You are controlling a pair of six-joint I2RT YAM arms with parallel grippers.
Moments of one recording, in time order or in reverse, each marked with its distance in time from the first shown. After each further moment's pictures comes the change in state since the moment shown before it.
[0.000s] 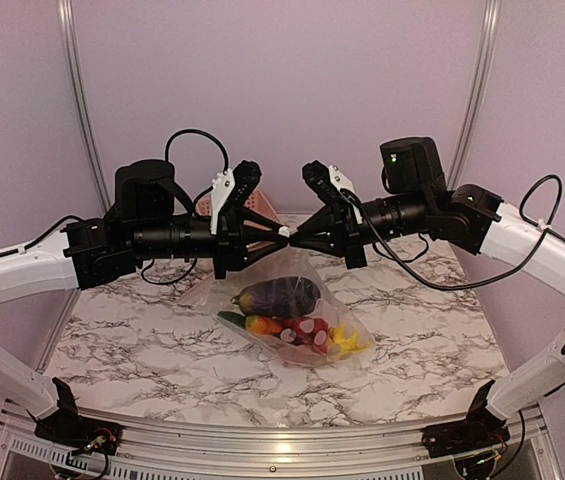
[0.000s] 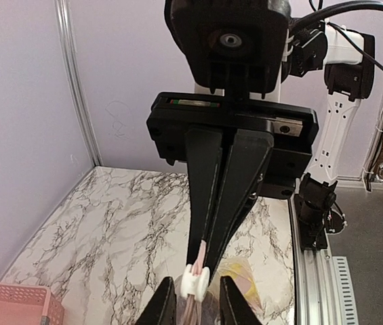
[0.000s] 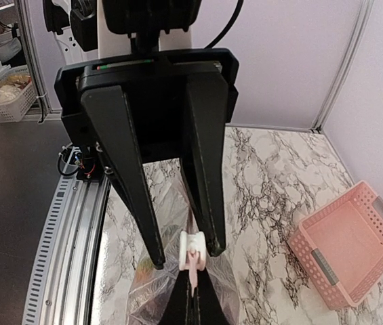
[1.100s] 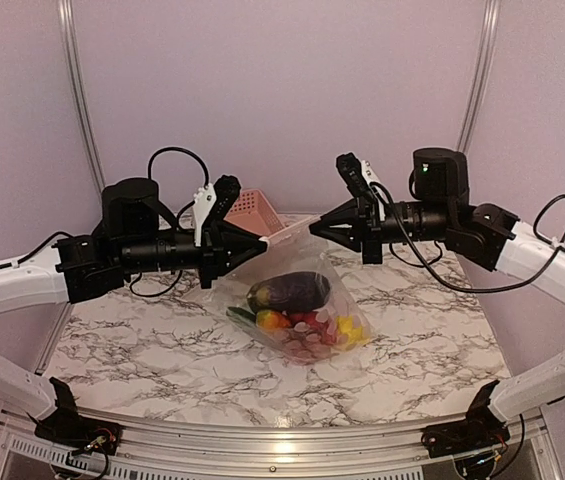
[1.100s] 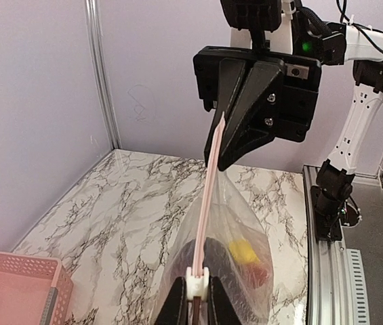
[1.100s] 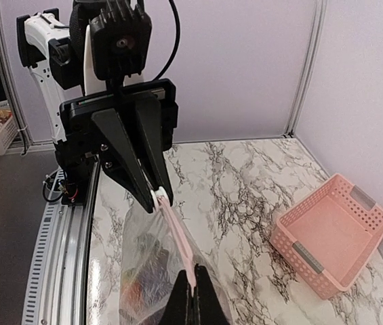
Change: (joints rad) left arm 0.045 -0.077 -0.143 0.053 -0.044 -0.019; right arm -0.090 -0.116 -0.173 0.196 0.005 0.126
